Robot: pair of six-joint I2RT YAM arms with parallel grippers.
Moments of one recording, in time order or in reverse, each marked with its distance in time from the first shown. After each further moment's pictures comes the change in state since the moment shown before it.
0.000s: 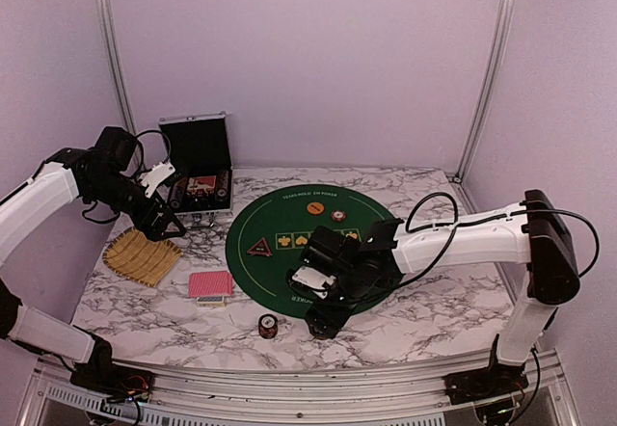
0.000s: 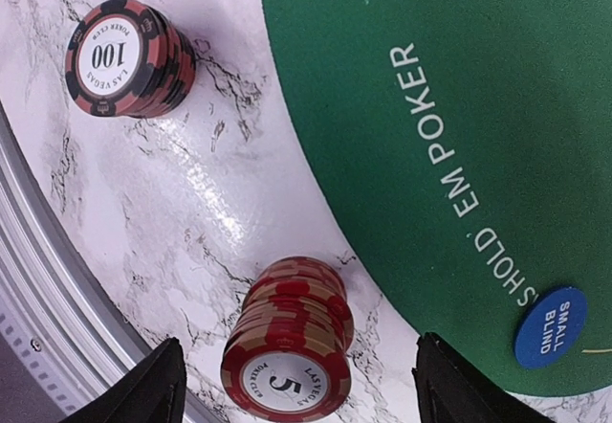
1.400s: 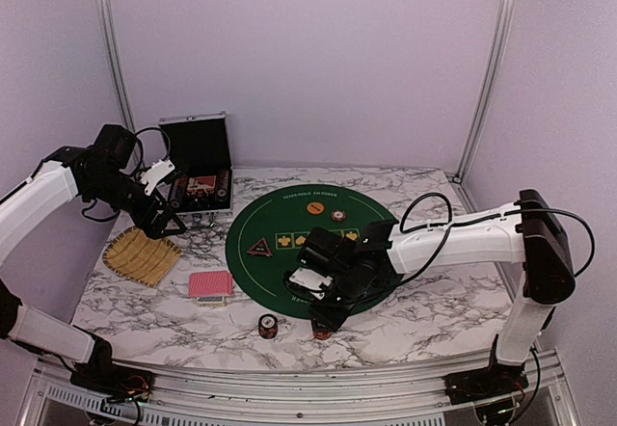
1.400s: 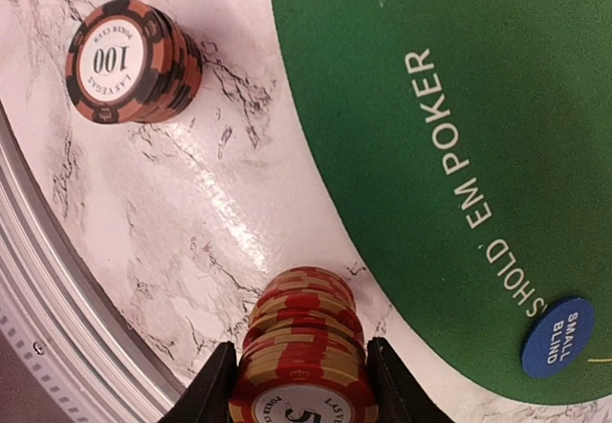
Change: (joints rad) left arm 0.000 0.000 0.014 -0.001 0.000 0.001; right arm 0.000 0.026 0.010 0.004 -0.015 -0.006
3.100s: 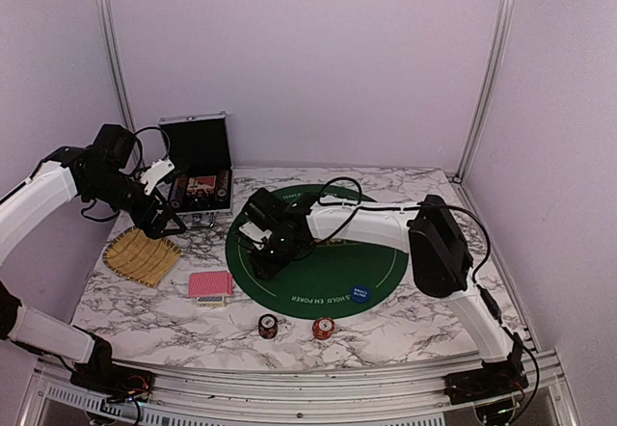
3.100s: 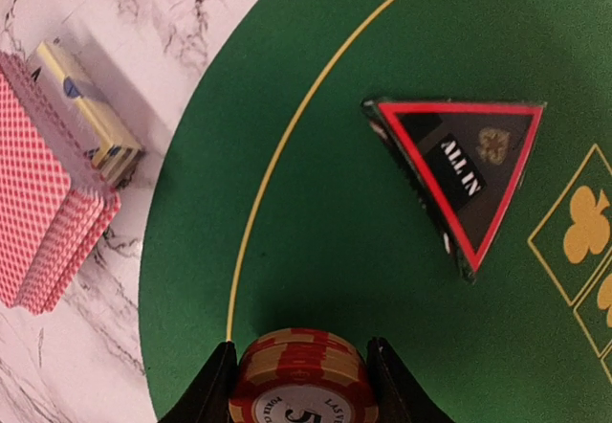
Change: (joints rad) left arm 0.000 -0.005 0.000 0.000 0.011 0.000; right arm -0.125 0.617 0.833 -0.050 0.040 -0.011
